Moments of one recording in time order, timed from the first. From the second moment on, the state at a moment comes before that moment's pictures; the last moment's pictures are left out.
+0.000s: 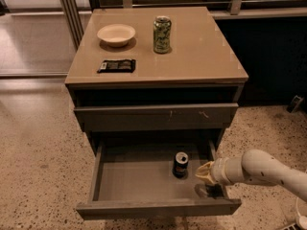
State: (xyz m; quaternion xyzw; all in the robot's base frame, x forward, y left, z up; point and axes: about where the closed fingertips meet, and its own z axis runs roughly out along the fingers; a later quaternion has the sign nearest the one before) arm 0.518 -0.195 0.450 -0.51 0.79 0.16 0.31
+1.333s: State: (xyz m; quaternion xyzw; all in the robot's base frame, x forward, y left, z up) arm 0.570 -0.144 0.414 -0.52 0.74 0.23 0.35
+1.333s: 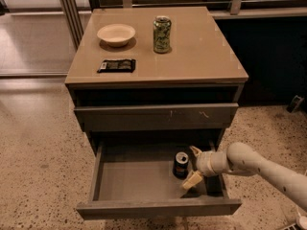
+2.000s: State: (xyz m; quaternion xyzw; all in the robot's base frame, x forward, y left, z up) arm 0.578 -0.110 0.403 -0.55 0.72 0.26 0.35
